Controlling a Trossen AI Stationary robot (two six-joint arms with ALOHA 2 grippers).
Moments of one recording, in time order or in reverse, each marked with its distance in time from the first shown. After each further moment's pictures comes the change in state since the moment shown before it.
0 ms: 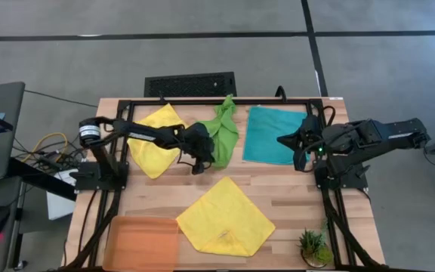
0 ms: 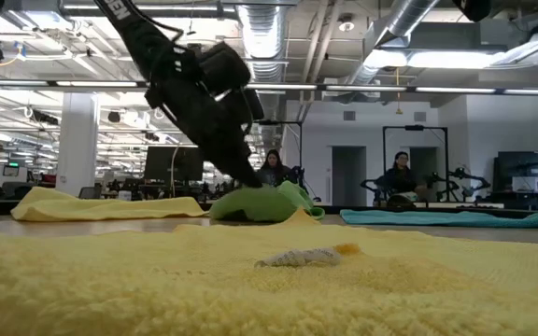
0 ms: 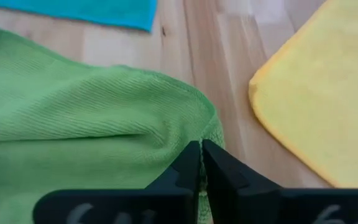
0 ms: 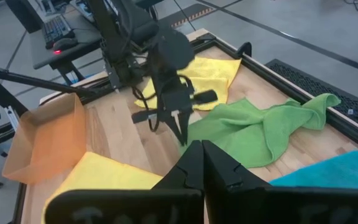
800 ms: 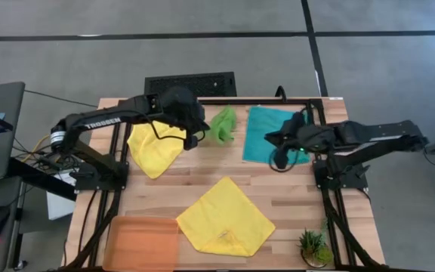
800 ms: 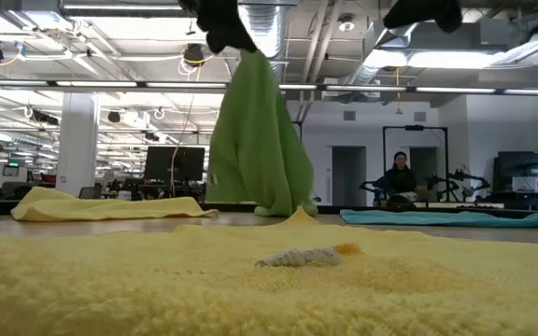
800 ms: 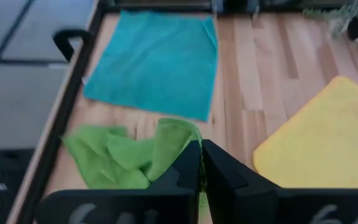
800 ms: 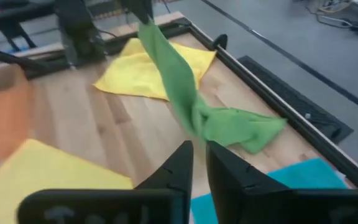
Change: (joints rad) left arm 0.032 -0.282 0.524 -0.662 -0.190 0.014; right arm -0.113 0.170 0.000 0.065 0.008 -0.159
